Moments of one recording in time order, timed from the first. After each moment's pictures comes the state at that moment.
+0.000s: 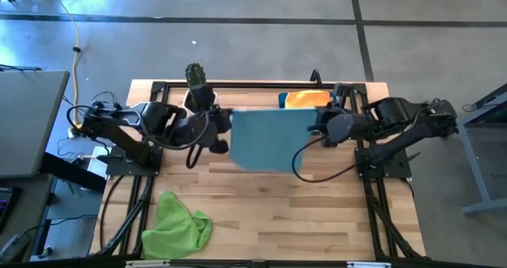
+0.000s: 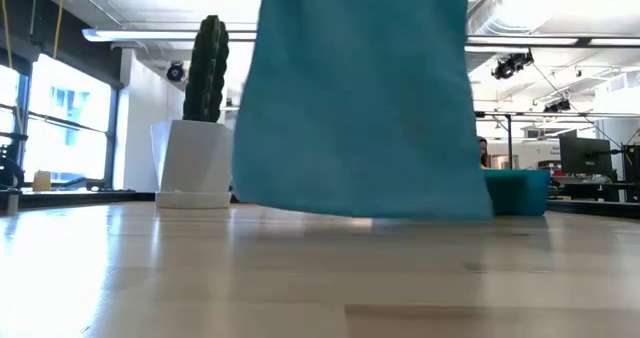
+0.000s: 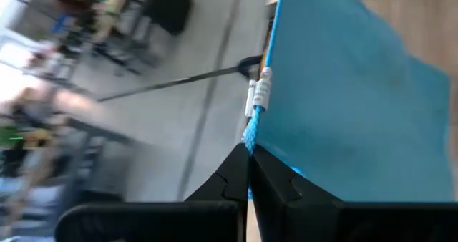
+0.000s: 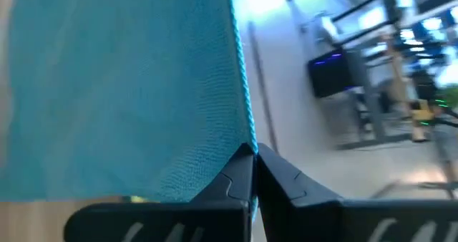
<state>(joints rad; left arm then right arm) -0.14 1.51 1.83 -1.13 -0.88 0.14 0.23 1.29 1.64 -1.33 0.82 -0.08</state>
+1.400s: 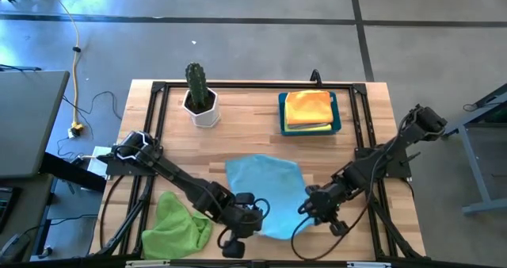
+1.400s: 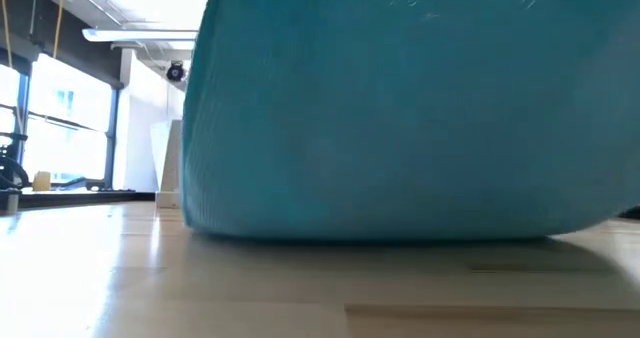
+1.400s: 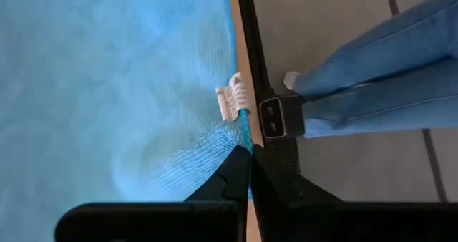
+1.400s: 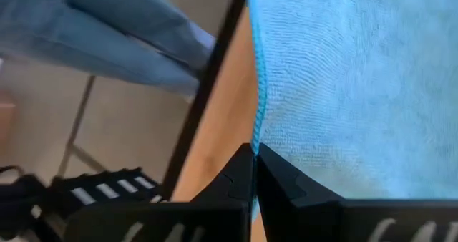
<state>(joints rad) -0.44 1.97 1.76 -0.77 0.04 -0.46 0.61 1.42 0.98 -0.53 -0.31 0.37</state>
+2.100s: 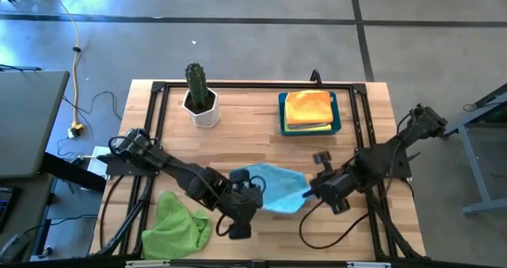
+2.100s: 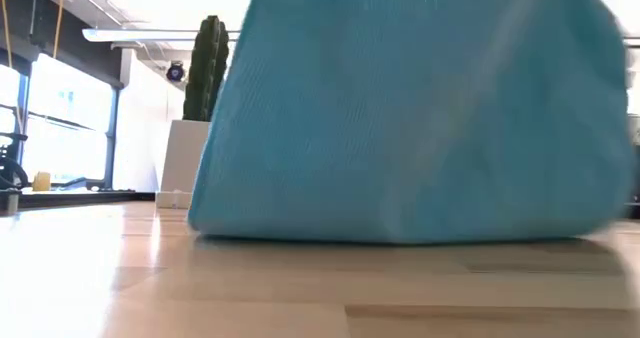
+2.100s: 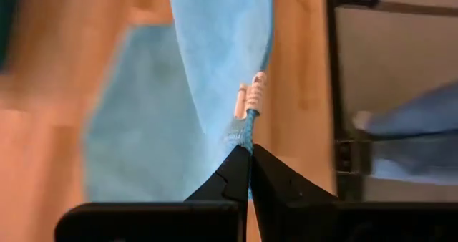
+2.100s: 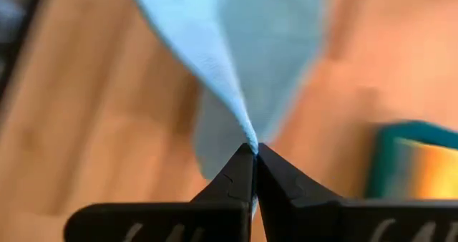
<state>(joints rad) -0.40 1.94 2.00 -1.08 -0.24 -0.50 0.59 1.41 1.41 -1.23 0.25 0.20</state>
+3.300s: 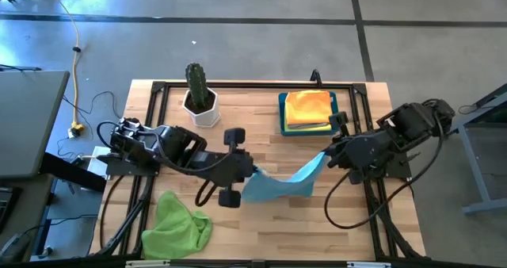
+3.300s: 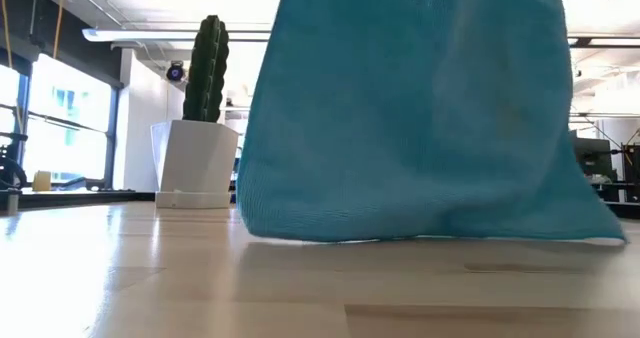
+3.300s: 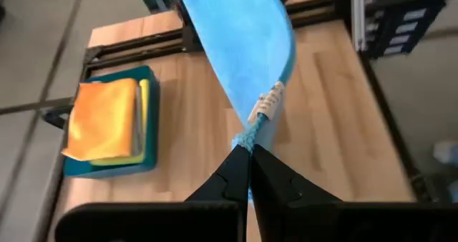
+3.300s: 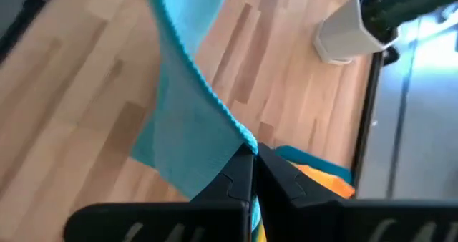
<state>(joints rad) -0.30 1.88 2.35 -1.26 -0.42 -0.11 0.48 1.41 1.95 -1.57 0.37 -0.08</state>
